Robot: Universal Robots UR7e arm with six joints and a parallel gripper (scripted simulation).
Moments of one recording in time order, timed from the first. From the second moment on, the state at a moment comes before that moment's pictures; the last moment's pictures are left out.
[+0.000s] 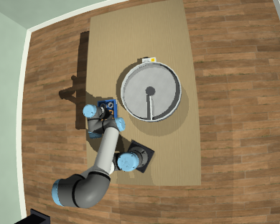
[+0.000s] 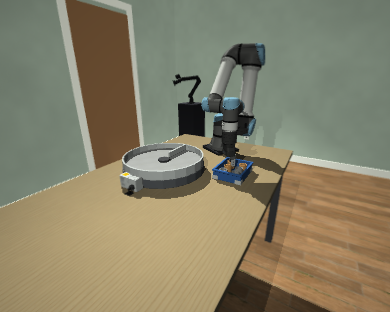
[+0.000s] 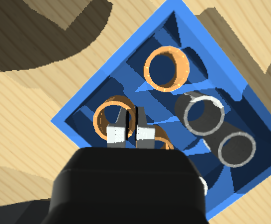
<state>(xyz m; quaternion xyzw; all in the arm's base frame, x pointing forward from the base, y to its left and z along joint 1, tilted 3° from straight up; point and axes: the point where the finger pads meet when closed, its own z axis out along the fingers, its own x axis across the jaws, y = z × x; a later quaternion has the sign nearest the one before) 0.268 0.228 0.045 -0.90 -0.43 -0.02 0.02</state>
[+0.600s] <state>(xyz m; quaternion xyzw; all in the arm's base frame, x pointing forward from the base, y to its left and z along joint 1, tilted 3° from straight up) 0.268 0.226 0.102 -0.90 -0.43 -0.02 0.02</state>
